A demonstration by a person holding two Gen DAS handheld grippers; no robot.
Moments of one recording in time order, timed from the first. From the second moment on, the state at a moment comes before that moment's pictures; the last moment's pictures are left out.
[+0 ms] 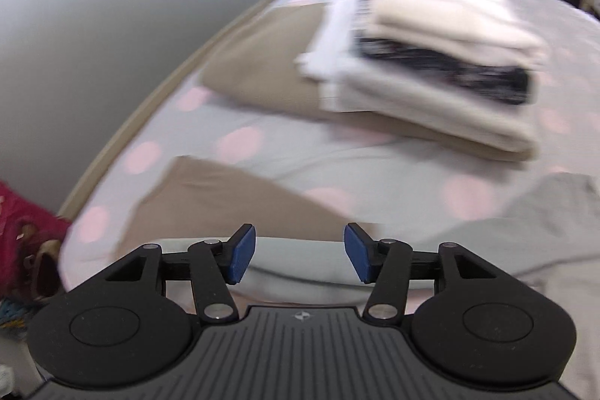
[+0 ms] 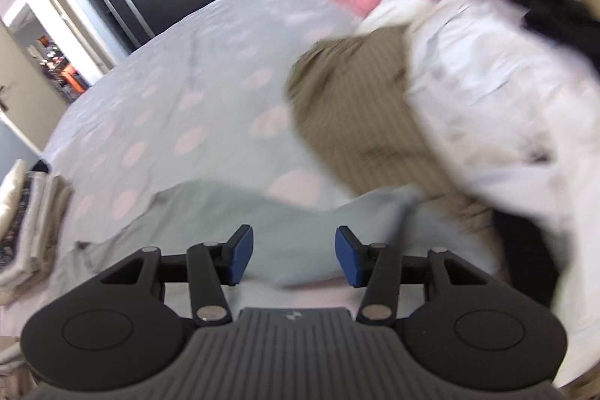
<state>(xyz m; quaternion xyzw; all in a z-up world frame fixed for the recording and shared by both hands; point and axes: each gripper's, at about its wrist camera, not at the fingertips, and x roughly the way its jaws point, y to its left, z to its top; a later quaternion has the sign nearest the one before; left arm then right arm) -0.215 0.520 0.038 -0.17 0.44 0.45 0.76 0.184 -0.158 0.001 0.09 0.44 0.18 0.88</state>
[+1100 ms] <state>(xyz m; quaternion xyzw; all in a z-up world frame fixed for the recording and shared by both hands) -0.118 0.439 0.016 -0.11 0.50 0.33 0.79 0.185 -0.207 -0.030 -0.01 0.51 0.09 0.86</state>
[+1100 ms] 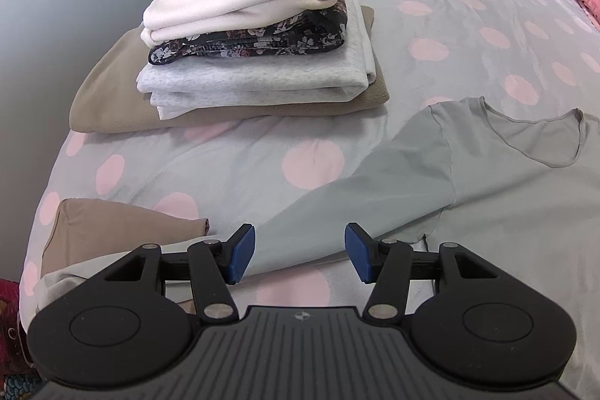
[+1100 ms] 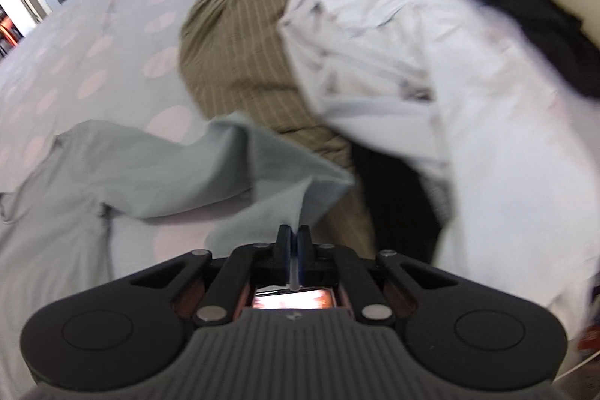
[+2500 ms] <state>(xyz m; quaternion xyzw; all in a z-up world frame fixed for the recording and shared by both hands) -0.112 0.434 0.000 -0.08 0.53 0.34 0.77 0.244 -0.320 0.025 -0.06 0.38 -0.05 0.92</state>
